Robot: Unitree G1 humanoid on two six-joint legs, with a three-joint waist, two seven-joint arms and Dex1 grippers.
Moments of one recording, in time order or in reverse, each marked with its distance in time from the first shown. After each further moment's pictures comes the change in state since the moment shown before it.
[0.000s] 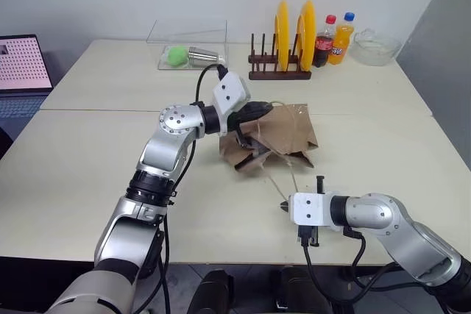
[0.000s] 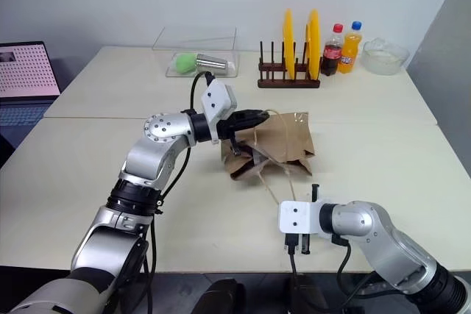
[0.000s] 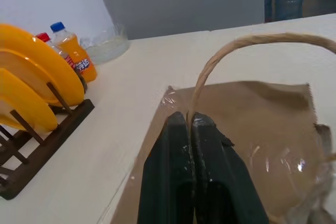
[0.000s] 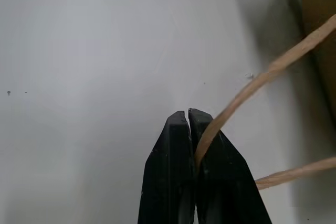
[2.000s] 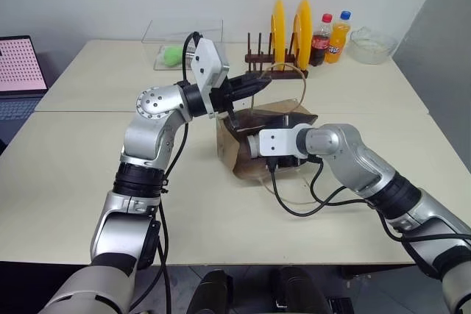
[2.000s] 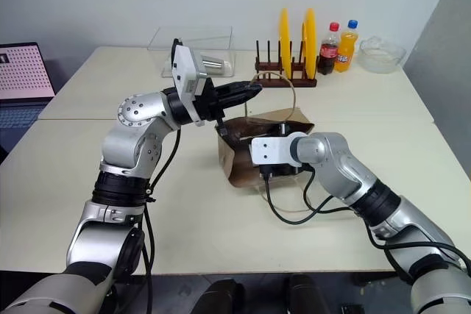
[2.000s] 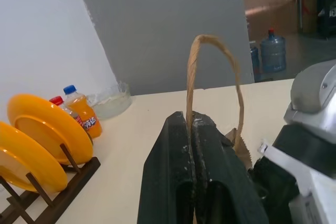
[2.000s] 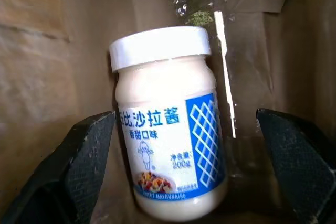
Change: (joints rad) left arm -0.022 0.020 0.092 -0.073 -0.152 0.018 -0.088; right arm -0.656 0.267 0.185 0.655 -0.272 -0.128 -0.017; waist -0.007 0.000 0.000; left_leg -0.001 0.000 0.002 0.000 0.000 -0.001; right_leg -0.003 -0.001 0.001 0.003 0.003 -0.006
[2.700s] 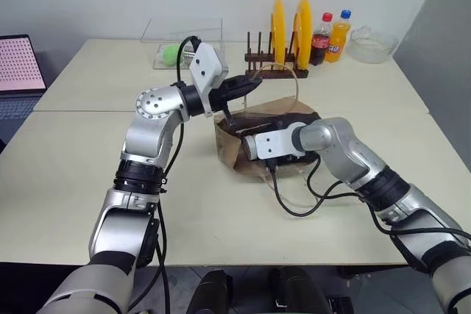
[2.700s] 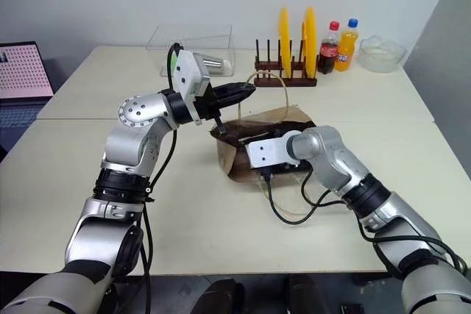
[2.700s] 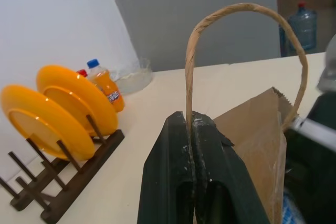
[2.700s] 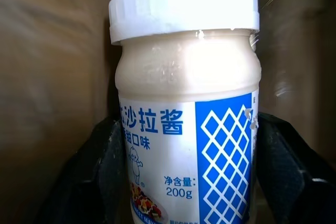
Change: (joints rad) left arm -0.017 0.012 -0.005 0.115 0.101 -0.080 0.049; right arm 0.015 0.025 -0.115 -0.028 -0.012 -0.115 0.150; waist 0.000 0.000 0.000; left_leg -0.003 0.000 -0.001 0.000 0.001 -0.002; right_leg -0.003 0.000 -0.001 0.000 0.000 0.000
